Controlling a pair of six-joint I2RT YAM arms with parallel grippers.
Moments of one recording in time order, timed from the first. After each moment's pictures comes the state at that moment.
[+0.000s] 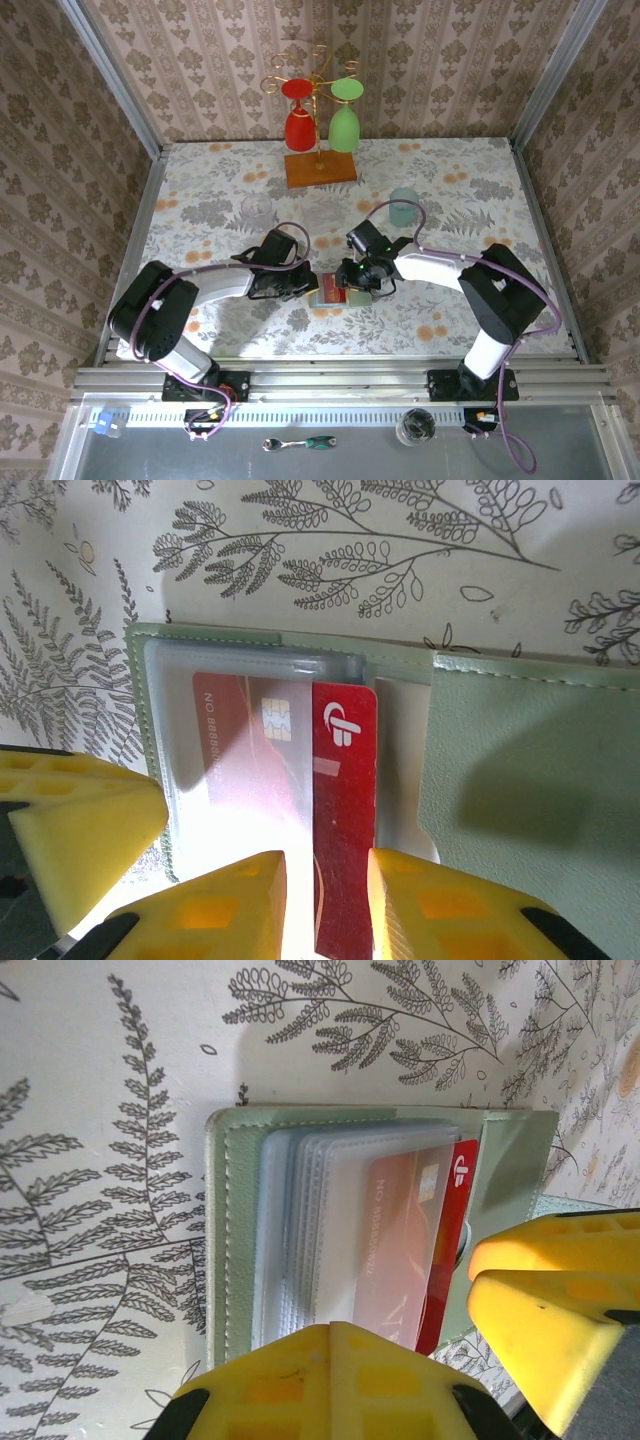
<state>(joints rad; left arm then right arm) -0.67 1.56 0.68 -0.10 0.47 -0.90 0.66 1.69 0.94 -0.35 -0.29 0.76</state>
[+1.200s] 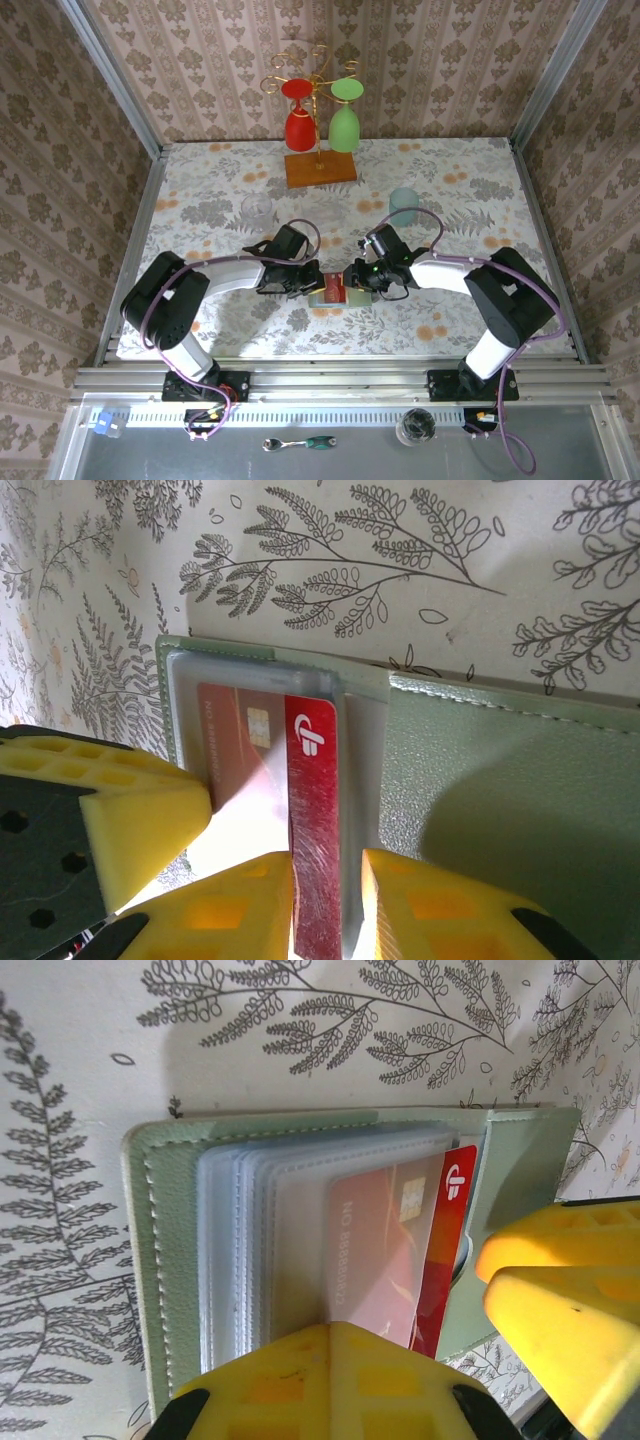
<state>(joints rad) -0.71 1.64 0.79 -0.20 0.45 -0.88 0.57 1.66 0.76 -0.08 -0.45 0.76</state>
